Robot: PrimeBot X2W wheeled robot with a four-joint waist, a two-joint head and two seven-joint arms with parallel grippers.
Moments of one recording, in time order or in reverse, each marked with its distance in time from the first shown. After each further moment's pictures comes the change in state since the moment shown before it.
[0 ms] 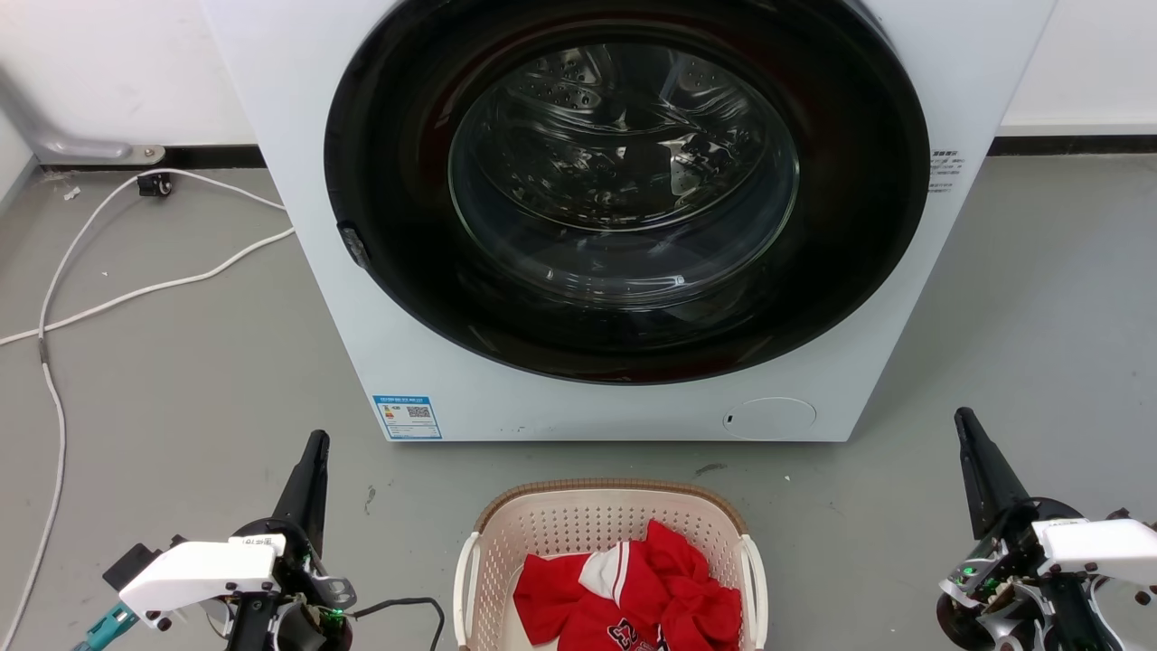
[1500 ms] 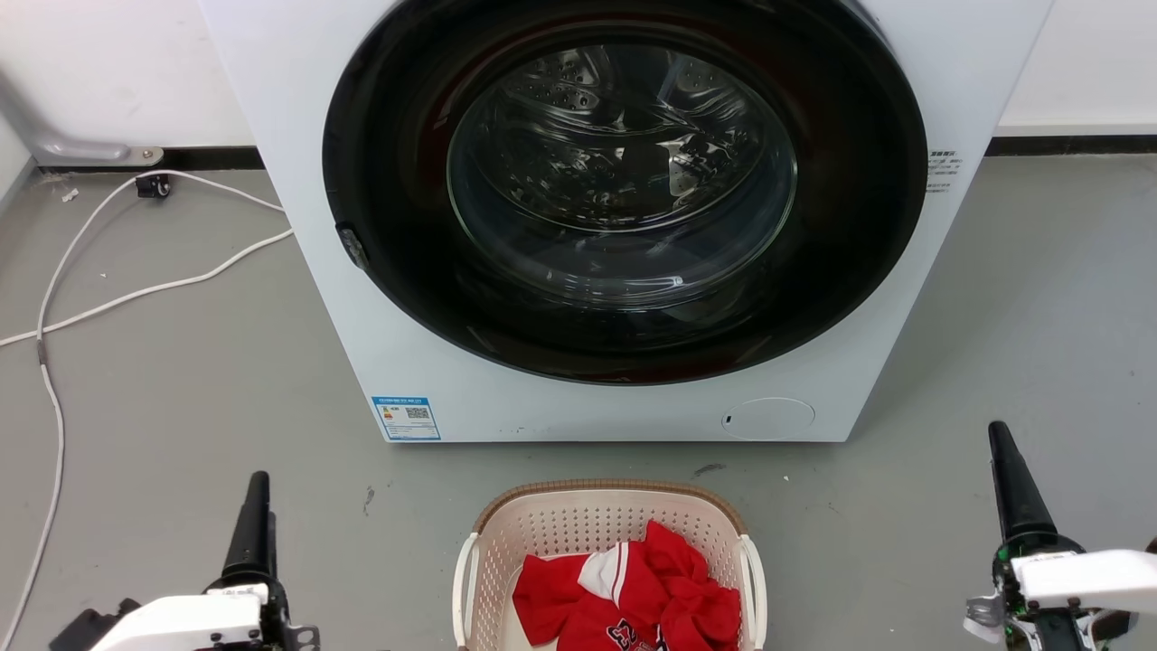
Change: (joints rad) left arm 0.077 -0.008 0.061 0.015 0.197 0.002 -0.122; right arm 0.079 0.008 -0.023 -0.054 -0.366 0.000 -0.121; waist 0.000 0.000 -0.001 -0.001
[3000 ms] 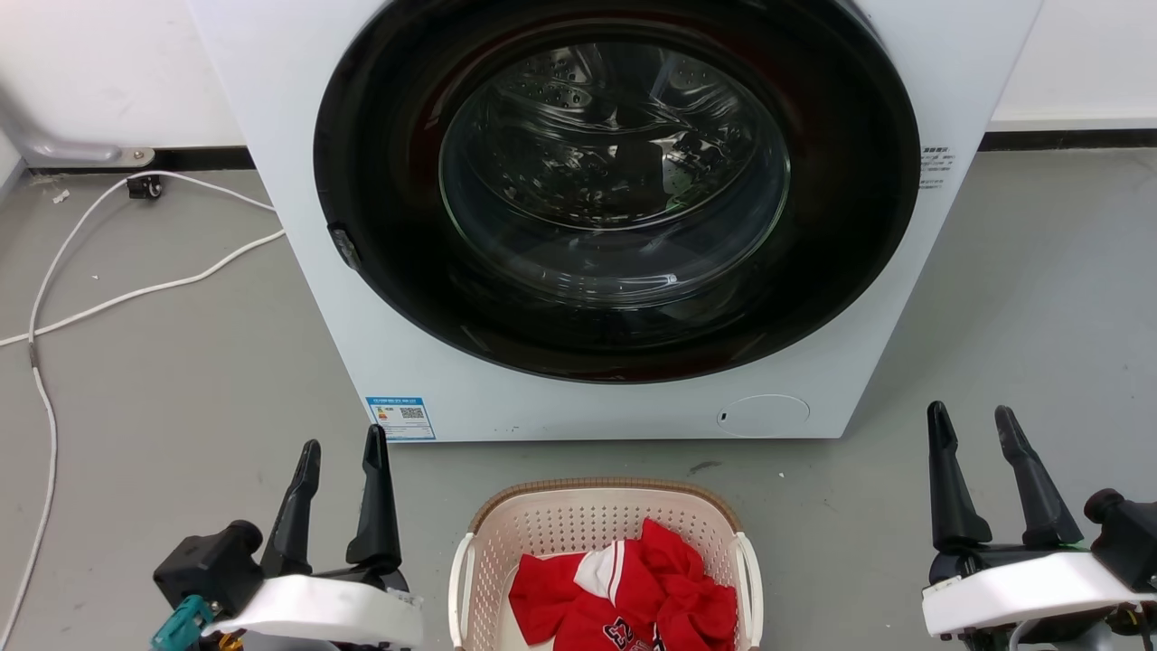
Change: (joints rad) left arm 0.086 0.003 -0.230 -0.311 0.956 0.116 -0.142; right arm 0.062 0.001 0.101 -0.214 -0.918 0.000 -0.137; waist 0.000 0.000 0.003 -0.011
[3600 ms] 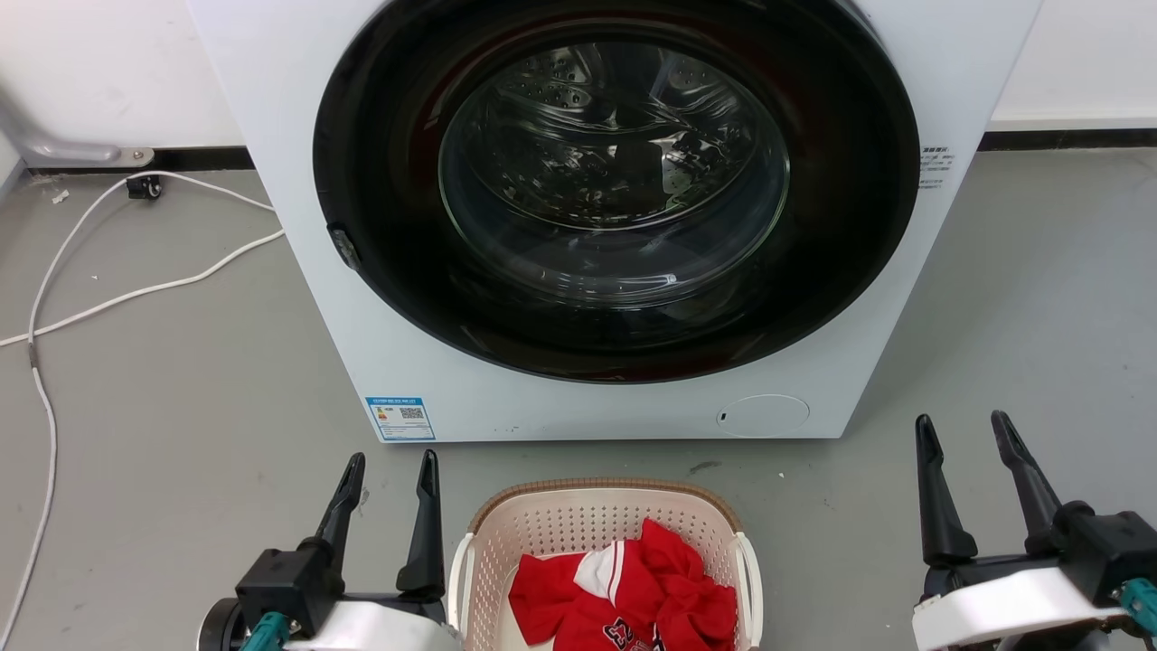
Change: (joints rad) left arm 0.017 0.058 -0.130 0.013 0.173 0.060 -0.042; right arm 0.015 0.000 0.001 0.003 -0.205 0.000 -0.044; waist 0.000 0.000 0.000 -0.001
